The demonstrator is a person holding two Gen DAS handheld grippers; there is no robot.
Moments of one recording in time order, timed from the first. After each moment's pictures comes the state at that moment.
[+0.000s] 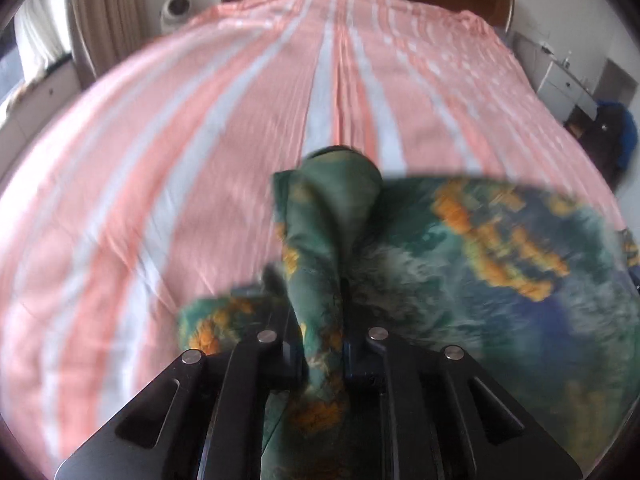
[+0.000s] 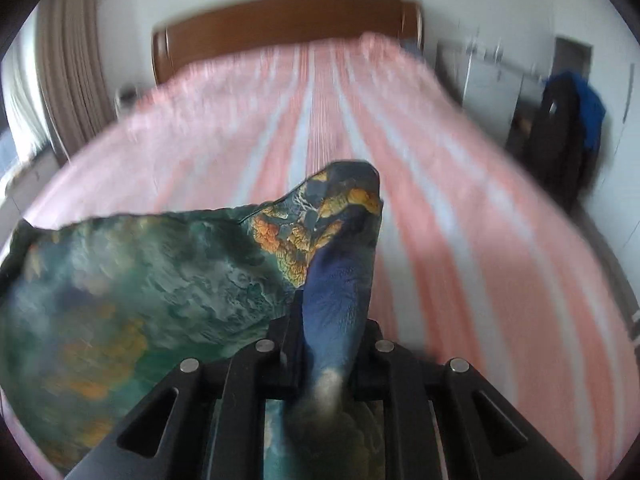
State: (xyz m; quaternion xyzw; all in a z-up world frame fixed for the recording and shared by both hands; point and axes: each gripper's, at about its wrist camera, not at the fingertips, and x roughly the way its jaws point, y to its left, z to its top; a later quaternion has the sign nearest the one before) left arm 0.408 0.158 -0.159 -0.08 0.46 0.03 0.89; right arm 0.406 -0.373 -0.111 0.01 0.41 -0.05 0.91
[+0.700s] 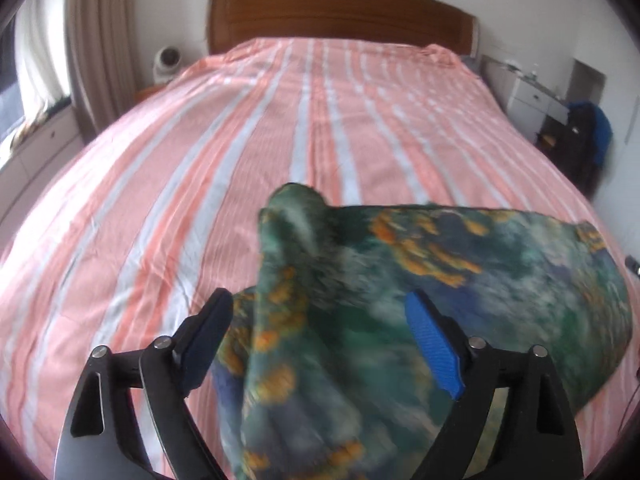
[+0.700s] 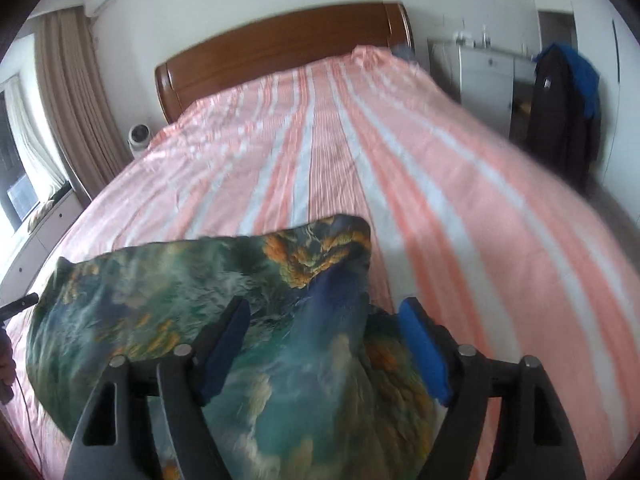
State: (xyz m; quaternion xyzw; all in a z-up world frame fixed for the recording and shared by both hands) left arm 0.326 0.125 -0.076 -0.03 0.38 0.00 0.93; right arm 0.333 -0.392 -0.073 0.08 0.32 -0.03 0.94
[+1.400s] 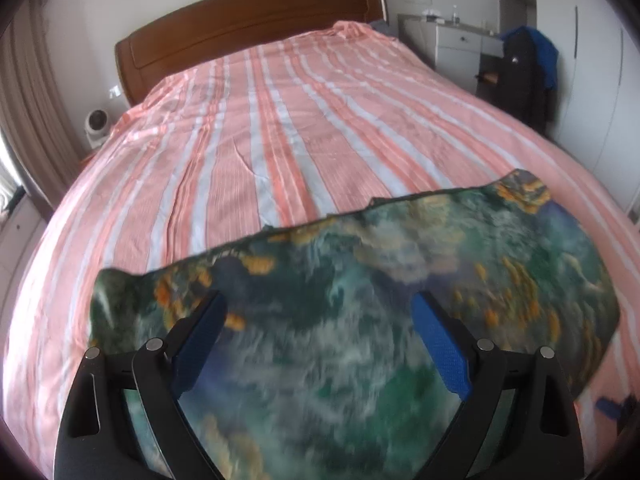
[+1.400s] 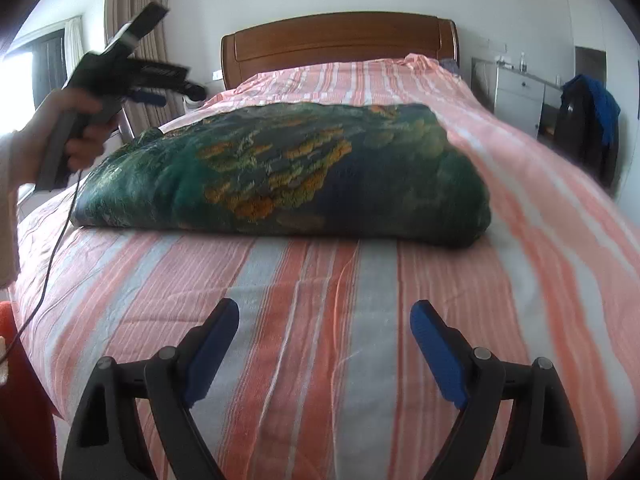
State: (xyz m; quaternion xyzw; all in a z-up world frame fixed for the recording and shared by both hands) left arm 0.368 -0.077 -0.059 0.09 0.38 -0.06 0.92; right arm 0.143 -0.297 -0.162 0.02 0.33 0.04 0.94
